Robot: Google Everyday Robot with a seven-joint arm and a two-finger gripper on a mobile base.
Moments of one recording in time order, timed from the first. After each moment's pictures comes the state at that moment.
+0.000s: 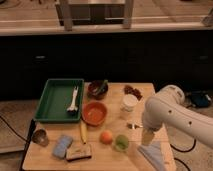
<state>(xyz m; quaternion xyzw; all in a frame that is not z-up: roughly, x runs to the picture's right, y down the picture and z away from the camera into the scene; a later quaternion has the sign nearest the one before) 0.194 0.196 0.673 -0.29 0.01 0.10 0.95</state>
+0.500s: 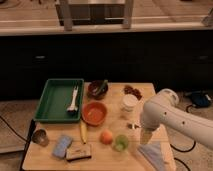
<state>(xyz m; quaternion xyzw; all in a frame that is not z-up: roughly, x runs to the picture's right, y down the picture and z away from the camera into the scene) 0.194 0.208 0.715 -0.29 0.00 0.07 0.95</state>
